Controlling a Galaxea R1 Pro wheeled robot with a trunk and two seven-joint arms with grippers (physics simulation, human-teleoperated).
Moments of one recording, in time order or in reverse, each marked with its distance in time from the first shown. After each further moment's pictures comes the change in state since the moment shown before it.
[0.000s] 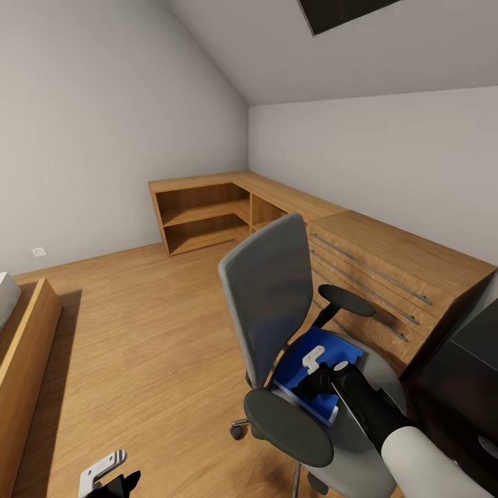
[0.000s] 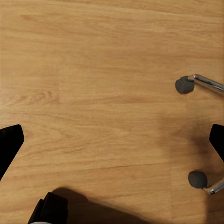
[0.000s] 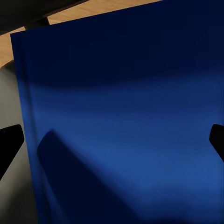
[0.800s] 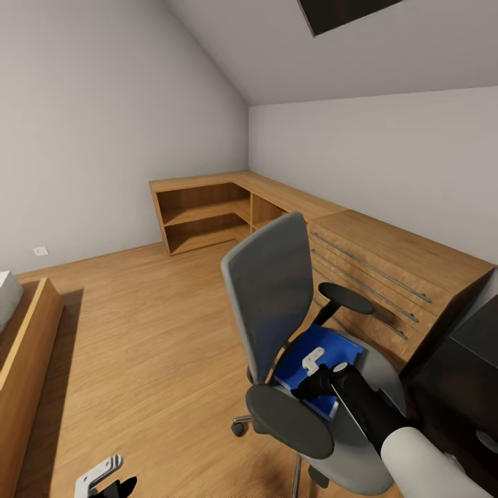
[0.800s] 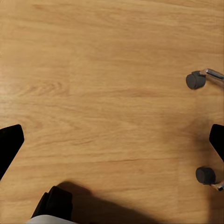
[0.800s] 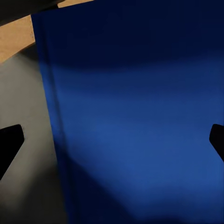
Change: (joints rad) left arm 0.000 0.003 0.021 0.025 0.000 -0.002 0.005; right arm 0.000 0.002 0.004 0.013 0.000 0.000 0.000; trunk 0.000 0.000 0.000
